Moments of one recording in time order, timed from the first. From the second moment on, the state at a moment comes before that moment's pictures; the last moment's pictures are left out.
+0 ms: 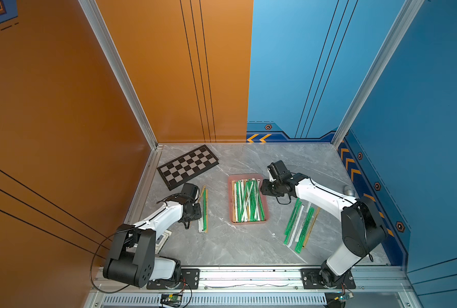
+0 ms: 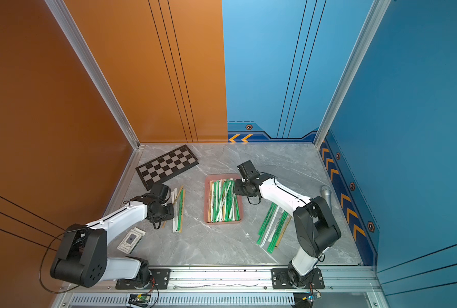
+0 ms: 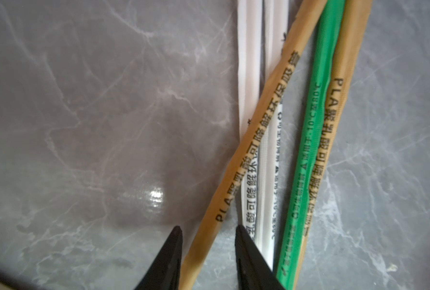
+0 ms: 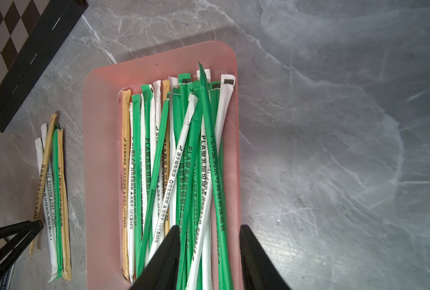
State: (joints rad) left arm -0.20 1.37 0.68 -0.59 -0.08 -0.44; right arm 0.53 1.67 1.17 -0.50 -0.07 0.59
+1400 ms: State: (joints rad) left arm -0.26 1.24 0.72 -0.59 -0.01 -0.48; right arm 0.35 1.45 0.96 -0.50 -0.07 0.59
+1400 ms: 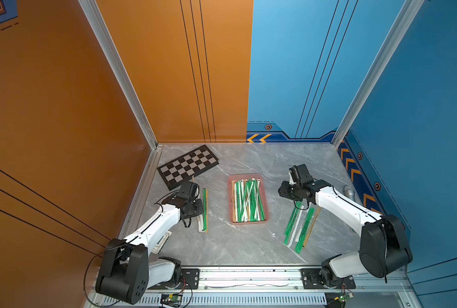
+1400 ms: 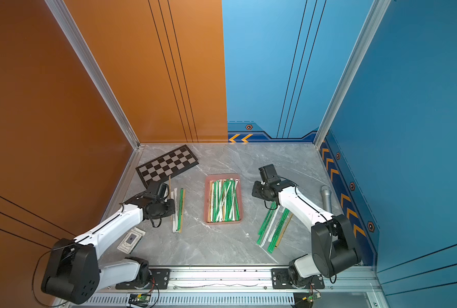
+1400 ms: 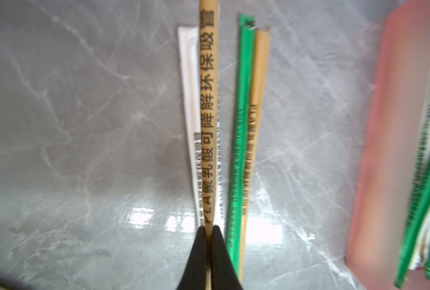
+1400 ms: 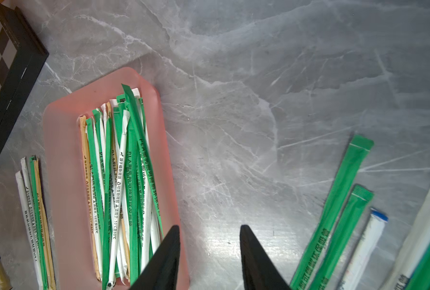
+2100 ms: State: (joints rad) left arm -0.70 1.57 0.96 -0.30 0.13 -0.70; right arm 0.24 1.42 0.83 -0.61 0.04 0.61
